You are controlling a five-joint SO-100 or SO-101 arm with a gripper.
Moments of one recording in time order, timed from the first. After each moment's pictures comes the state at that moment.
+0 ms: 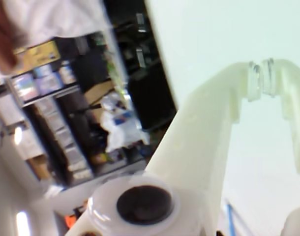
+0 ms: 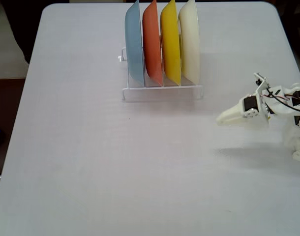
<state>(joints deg) 1.1 188.7 175.3 27.9 -4.7</state>
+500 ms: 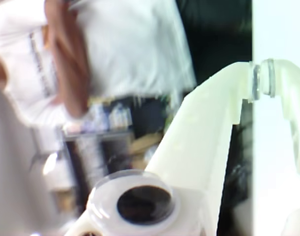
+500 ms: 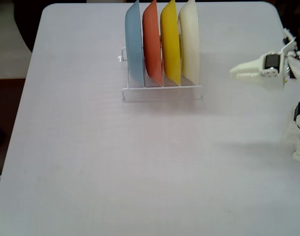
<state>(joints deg) 15.8 177.2 139.7 45.9 -15.4</state>
